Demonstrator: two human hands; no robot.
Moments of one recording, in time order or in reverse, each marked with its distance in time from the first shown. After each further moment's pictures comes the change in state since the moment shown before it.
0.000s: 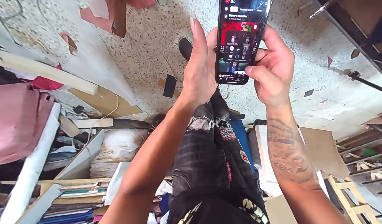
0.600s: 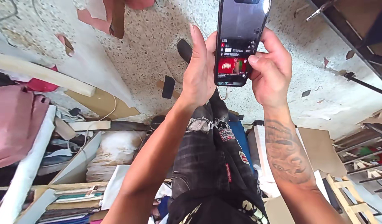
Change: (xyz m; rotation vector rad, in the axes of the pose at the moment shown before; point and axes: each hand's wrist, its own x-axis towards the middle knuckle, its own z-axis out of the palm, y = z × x) left_hand -0.005 0.000 -0.003 0.033 -0.014 0.001; right_hand -0.001 0.000 0.007 0.025 0.052 0.038
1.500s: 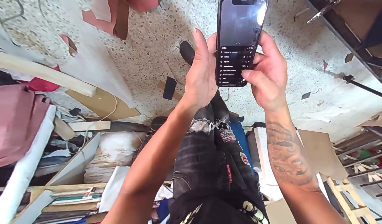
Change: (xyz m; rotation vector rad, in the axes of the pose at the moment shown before) left_hand -0.022 0.015 0.013 0.038 0.057 -0.025; right_hand -0.006 0.000 0.011 -0.018 -0.102 -0.029
